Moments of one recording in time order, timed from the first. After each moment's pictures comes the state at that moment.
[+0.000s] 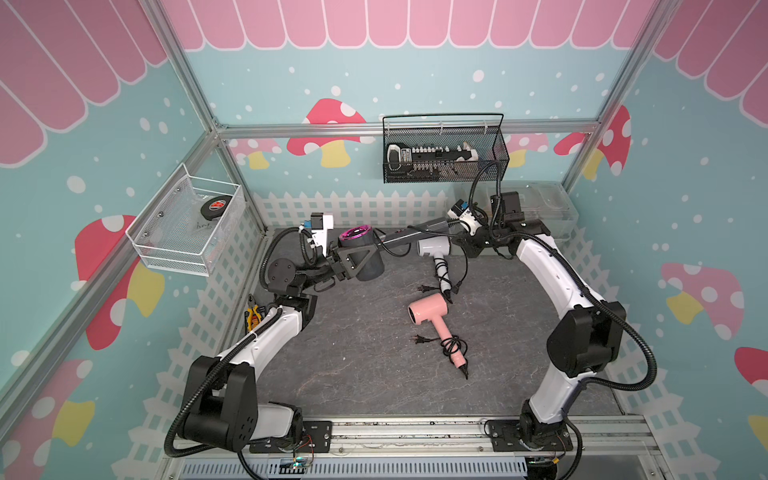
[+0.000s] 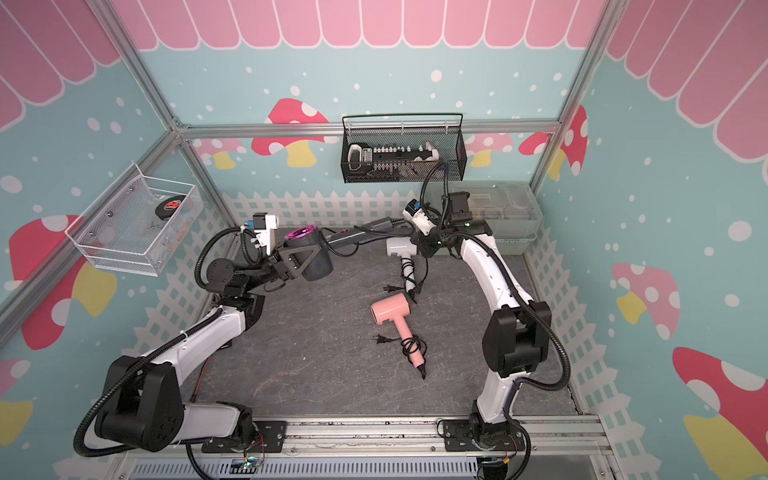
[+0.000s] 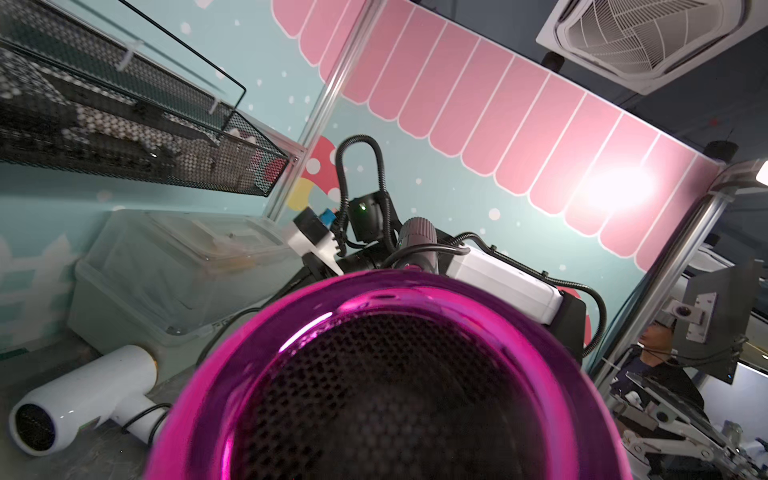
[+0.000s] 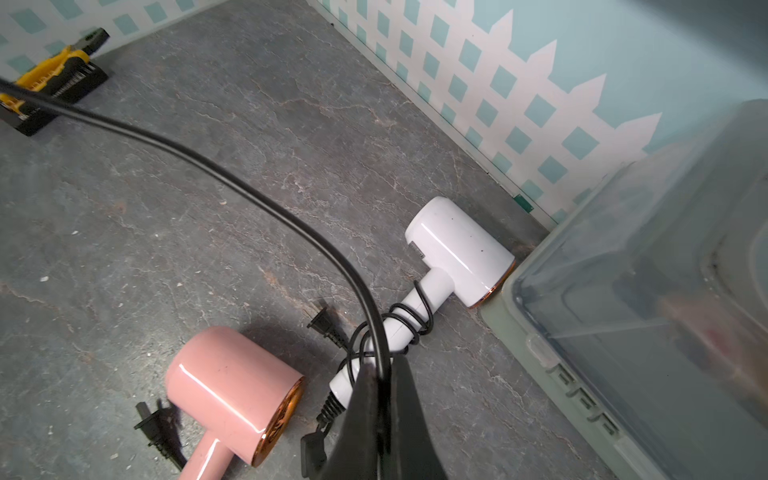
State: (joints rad) left arm -0.15 1.37 0.84 1.12 0.97 -1.01; right arm 0.19 1.75 1.69 -0.72 -0.50 -0.52
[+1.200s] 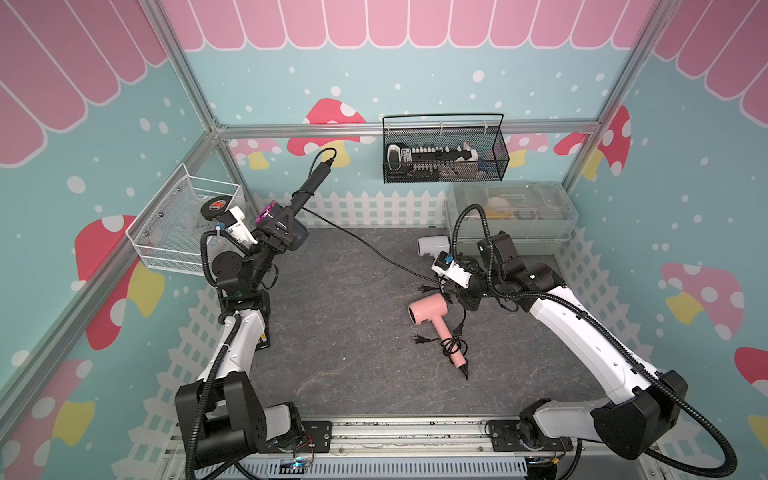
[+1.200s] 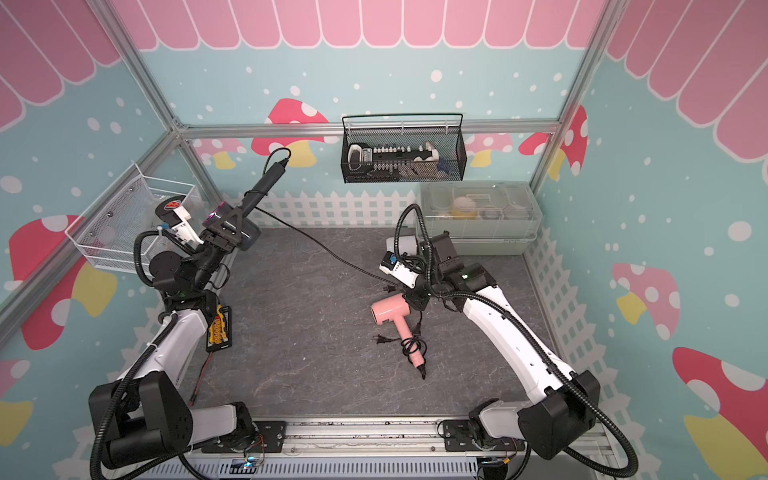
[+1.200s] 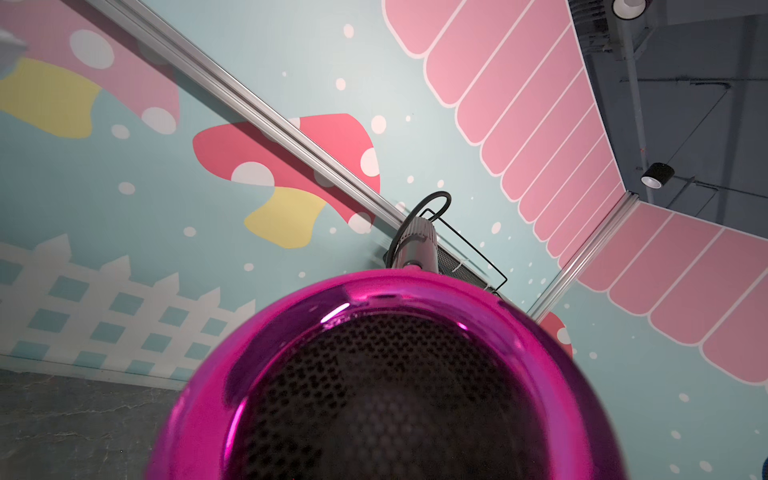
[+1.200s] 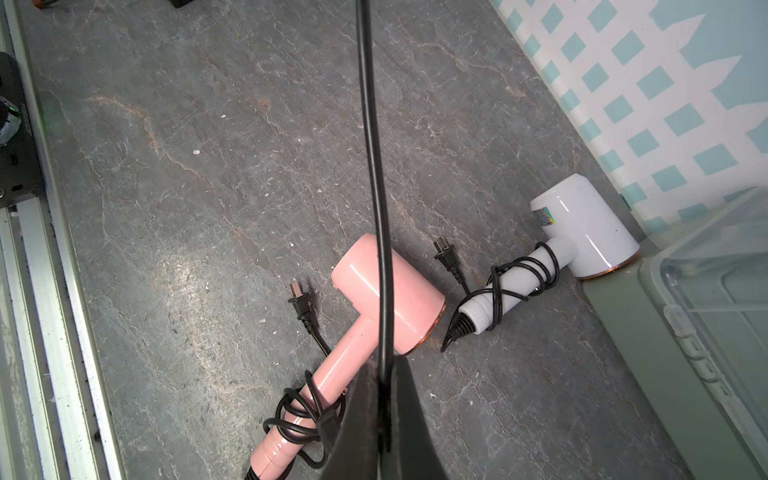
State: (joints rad) left arm 0.28 1.29 0.86 0.78 0.59 -0.87; right arm 0.48 1.33 1.32 -0.87 -0.31 -0.59
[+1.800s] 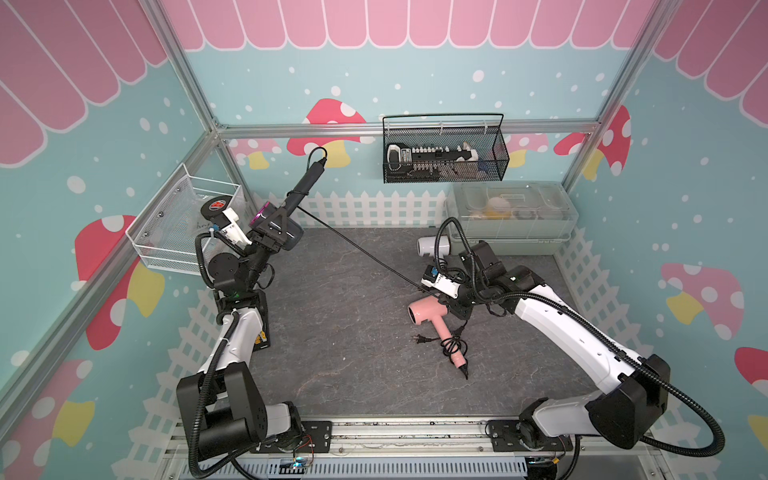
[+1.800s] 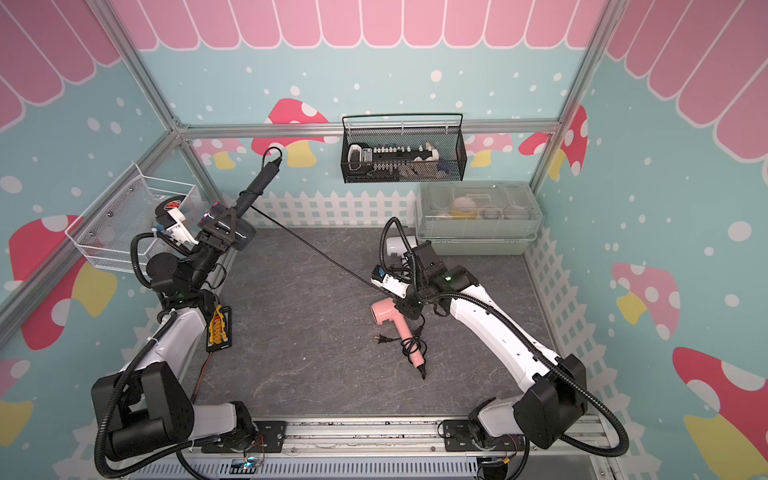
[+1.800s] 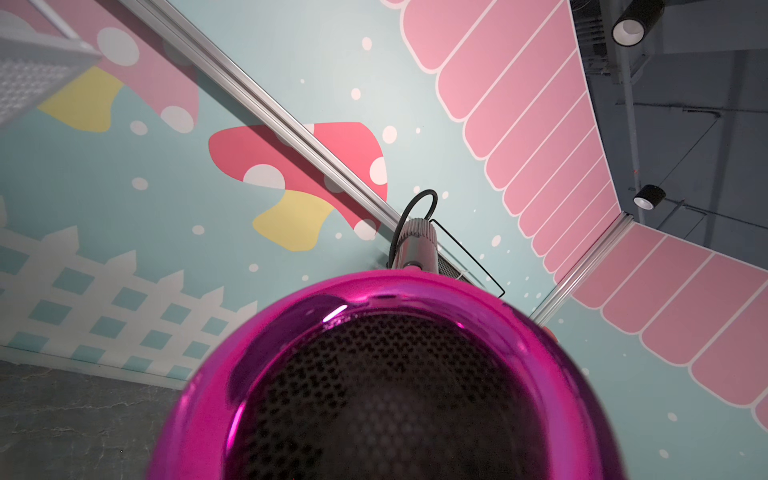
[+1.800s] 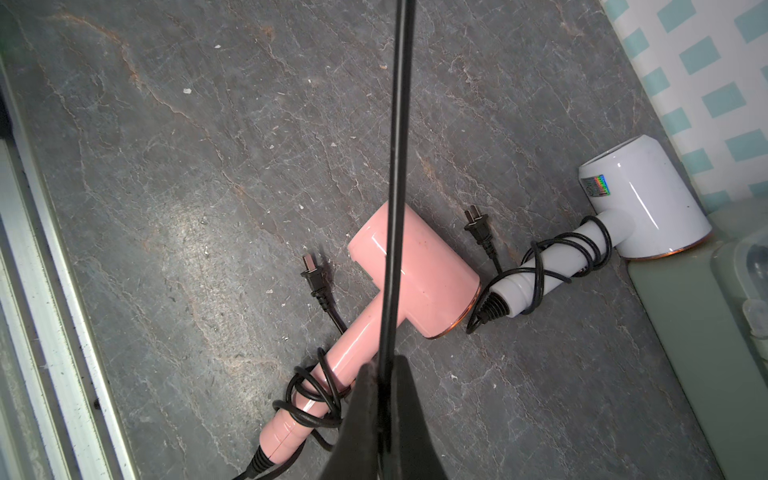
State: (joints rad) left arm 0.32 1.33 0.86 0.83 0.61 -0.92; right arm 0.56 1.38 1.33 -0.93 -0.22 -0.58
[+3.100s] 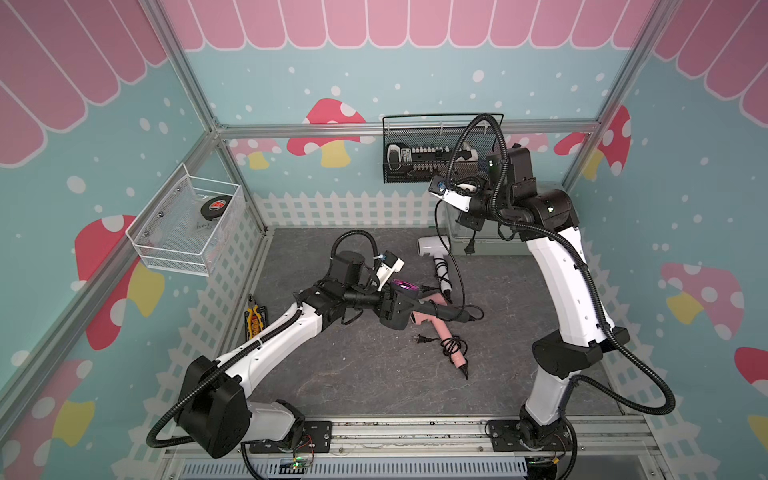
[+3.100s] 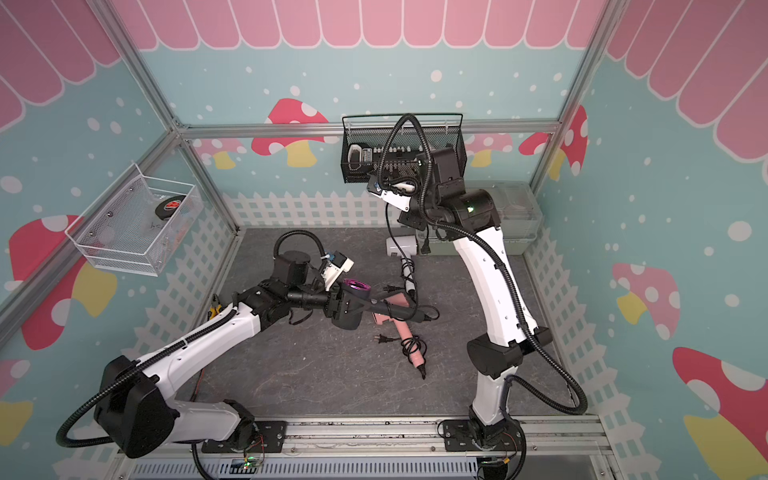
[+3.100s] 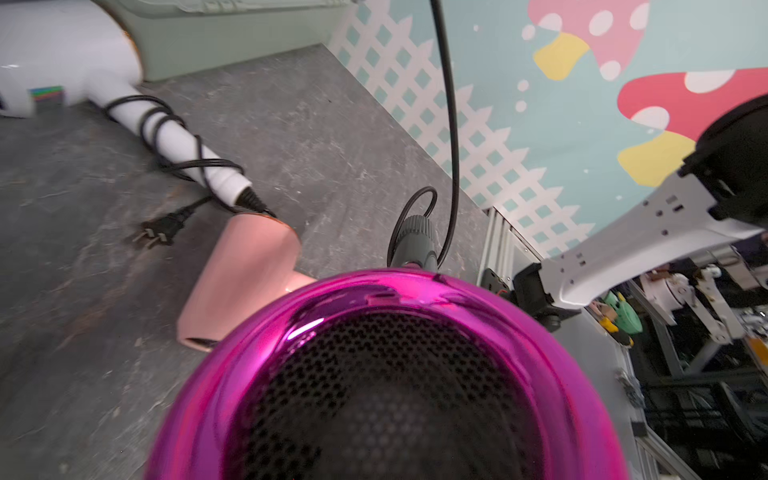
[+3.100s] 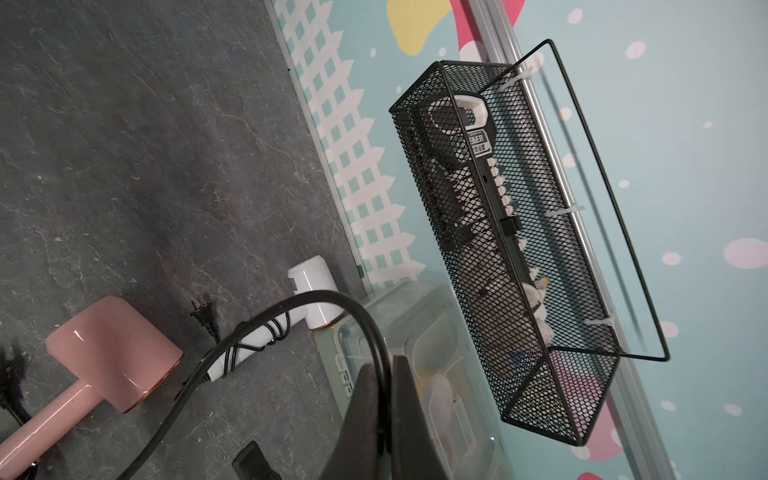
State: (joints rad) left arm -0.55 1.38 1.05 -0.26 0.79 -0.18; right arm 0.46 1.85 2.50 -1.20 -0.06 -0.93
